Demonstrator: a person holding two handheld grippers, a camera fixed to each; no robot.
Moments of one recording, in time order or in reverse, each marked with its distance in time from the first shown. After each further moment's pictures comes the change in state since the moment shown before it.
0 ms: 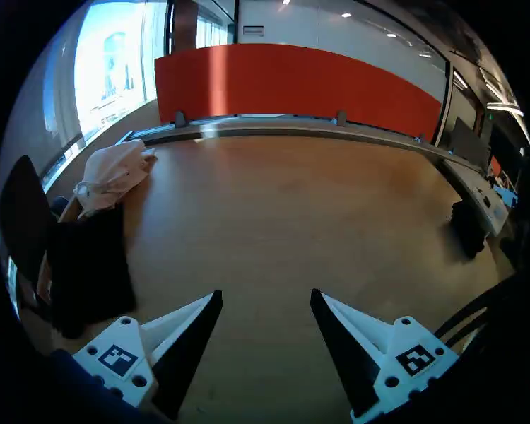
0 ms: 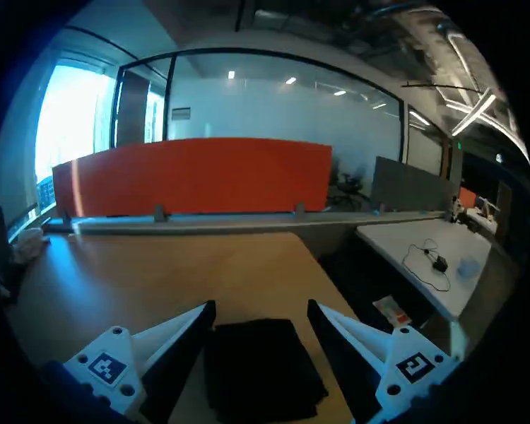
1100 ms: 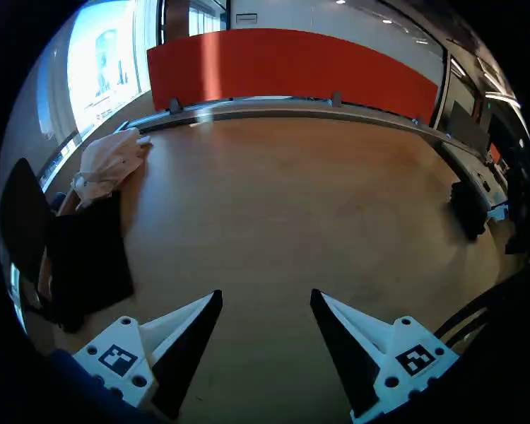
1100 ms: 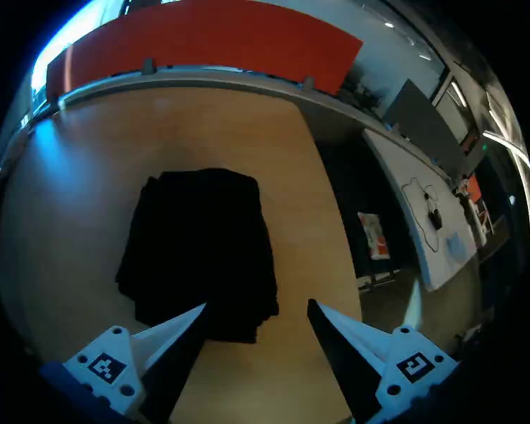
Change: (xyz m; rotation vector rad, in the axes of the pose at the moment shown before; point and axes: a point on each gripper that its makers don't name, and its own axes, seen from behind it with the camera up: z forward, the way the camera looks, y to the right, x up) left arm -0.031 0.006 -0.005 -0.005 -0.077 0.033; right arm -0.150 0.080 -0.023 -0.046 -0.636 -0.249
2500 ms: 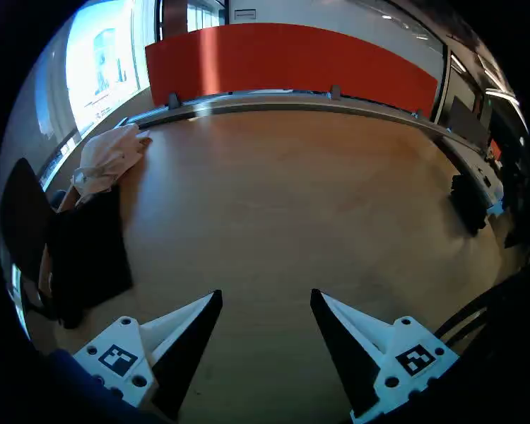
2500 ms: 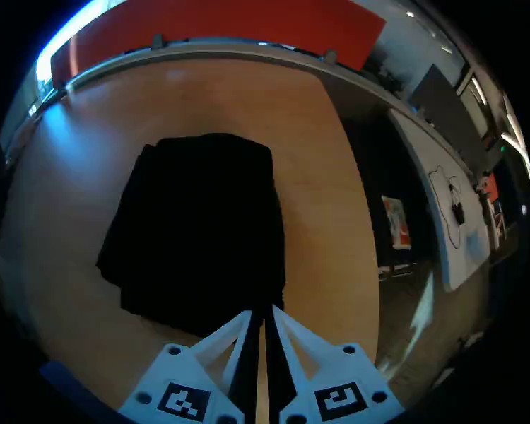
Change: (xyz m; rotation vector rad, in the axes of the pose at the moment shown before) left arm -0.012 0.004 0.000 0.006 -0.028 0.008; right arm -0.018 0.000 0.030 0.099 -0.131 -0.039
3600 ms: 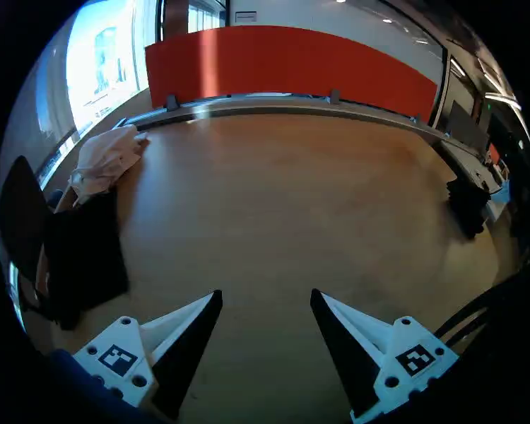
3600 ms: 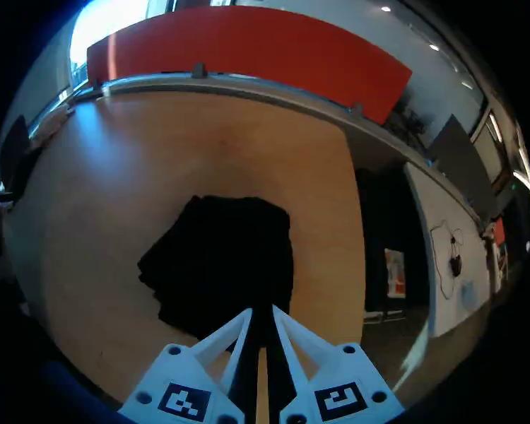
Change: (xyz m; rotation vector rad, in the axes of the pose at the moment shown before) left arm 0.006 0.002 0.002 -0.016 0.014 -0.013; right arm 0.051 -0.013 -0.057 0.075 0.135 -0.133
